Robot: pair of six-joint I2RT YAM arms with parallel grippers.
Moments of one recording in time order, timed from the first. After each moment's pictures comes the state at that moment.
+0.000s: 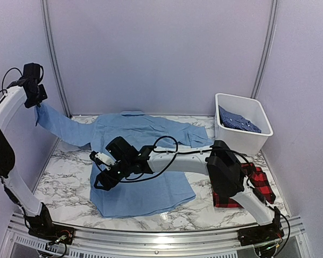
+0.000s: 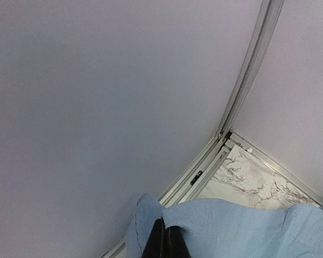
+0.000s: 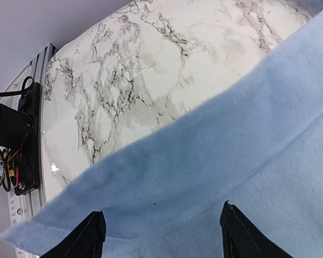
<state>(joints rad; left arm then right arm) 0.15 1.64 1.69 -0.68 -0.48 -0.33 1.13 2.49 2.10 -0.34 -0.35 0.21</state>
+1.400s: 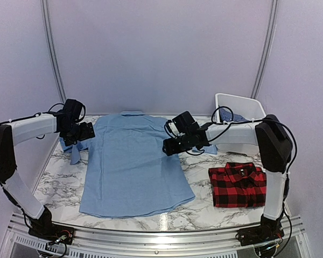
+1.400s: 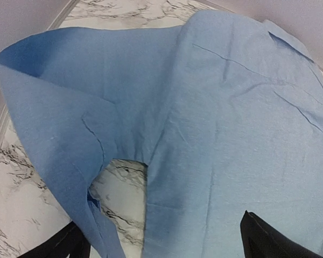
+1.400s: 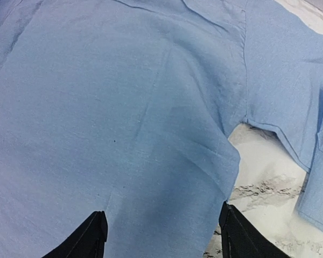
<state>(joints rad) -0.23 1.60 1.14 -0.49 -0.20 -0.52 0.72 2.02 1.44 -0.27 0.02 0.28</state>
